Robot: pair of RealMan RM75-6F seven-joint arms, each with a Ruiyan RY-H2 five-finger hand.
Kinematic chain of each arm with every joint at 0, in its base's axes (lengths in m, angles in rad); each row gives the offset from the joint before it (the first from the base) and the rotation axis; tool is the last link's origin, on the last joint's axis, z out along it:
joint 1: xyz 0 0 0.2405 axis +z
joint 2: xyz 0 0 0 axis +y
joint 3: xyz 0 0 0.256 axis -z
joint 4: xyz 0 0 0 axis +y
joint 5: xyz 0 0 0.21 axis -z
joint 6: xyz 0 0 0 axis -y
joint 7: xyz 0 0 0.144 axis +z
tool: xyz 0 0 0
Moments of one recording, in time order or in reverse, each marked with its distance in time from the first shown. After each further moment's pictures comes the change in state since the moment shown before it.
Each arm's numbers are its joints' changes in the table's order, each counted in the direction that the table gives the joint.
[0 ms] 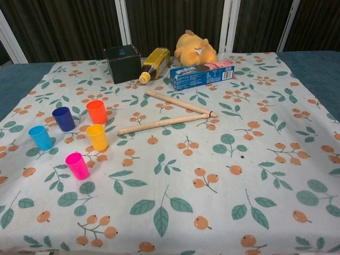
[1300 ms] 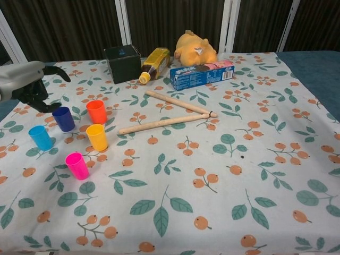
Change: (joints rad) left arm -0.485 -0.316 0.317 0.007 0.714 0.401 0.466; right arm 0.009 0.008 -0.006 0.004 -0.024 0.028 0.024
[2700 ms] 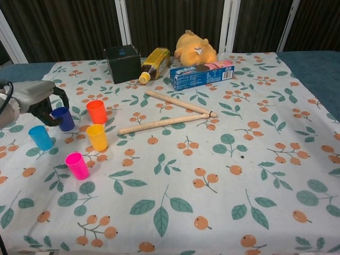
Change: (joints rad) left arm -0.122 -0.097 -0.057 0.214 0.196 0.054 0.069; right arm -0.007 0.003 0.002 0.002 0.006 -0.012 0.009
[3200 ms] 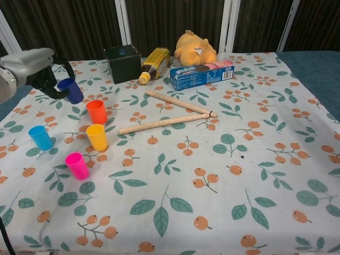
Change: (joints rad) left arm 0.004 0.071 0.057 -0.168 -0.101 -0.109 -0.077; right arm -0.001 0.003 0.003 -0.002 0.003 0.001 0.005
